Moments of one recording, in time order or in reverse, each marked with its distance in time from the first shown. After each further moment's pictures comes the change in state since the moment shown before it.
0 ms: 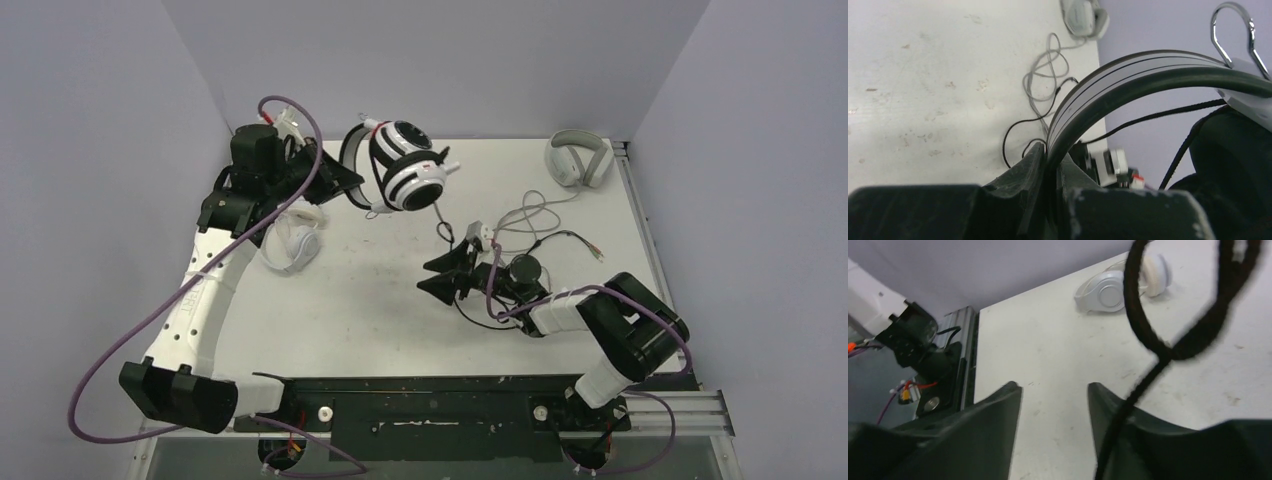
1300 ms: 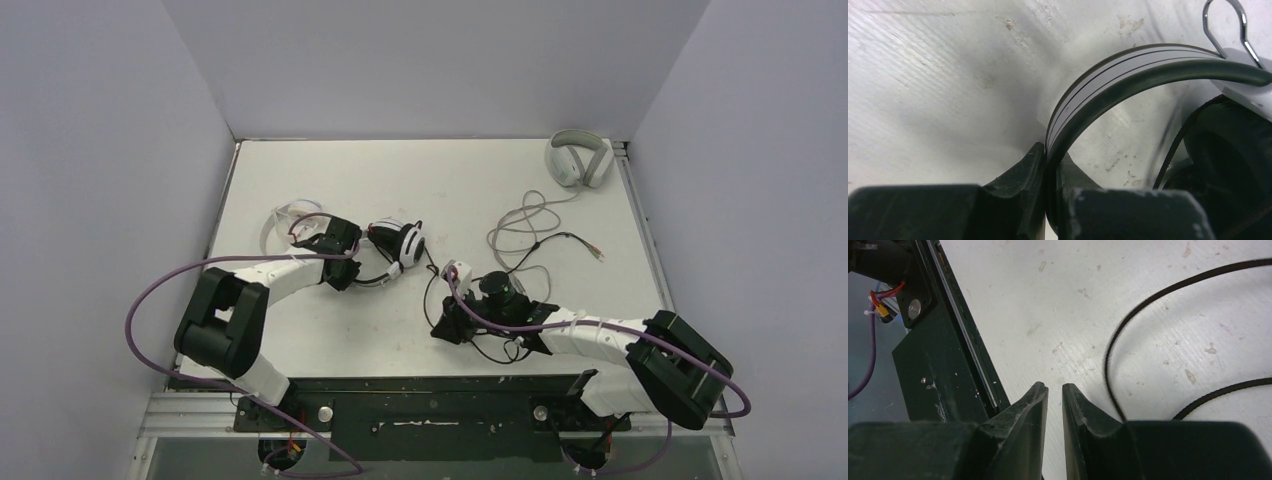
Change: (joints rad) left arm -0.125 0.272 -0.697 0.232 -0.737 -0.499; right arm 0.244 -0.305 -0.042 -0.982 0.264 -0.080
